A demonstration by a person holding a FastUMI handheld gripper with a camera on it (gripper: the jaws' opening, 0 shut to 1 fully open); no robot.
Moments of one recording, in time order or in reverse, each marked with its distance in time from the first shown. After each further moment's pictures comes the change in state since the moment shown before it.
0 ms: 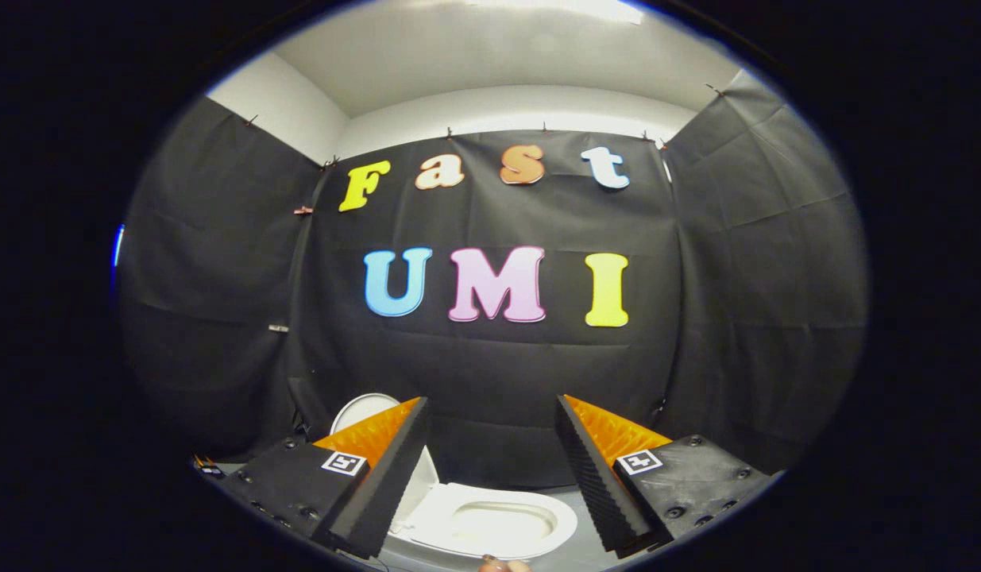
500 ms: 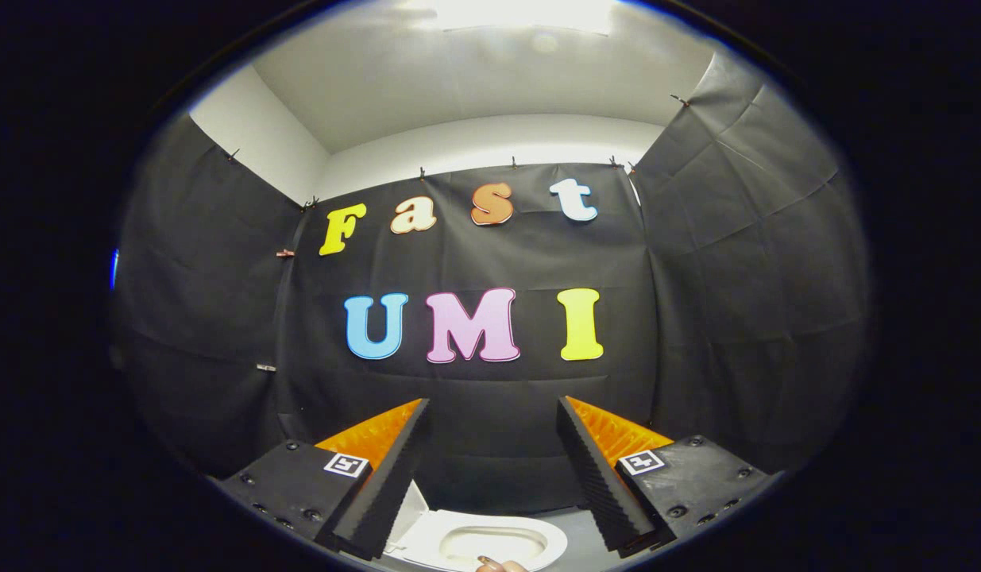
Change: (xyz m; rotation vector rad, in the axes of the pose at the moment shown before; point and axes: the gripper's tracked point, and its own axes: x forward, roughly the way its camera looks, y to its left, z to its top) arm -0.012 -0.044 0.039 0.048 -0.135 -0.036
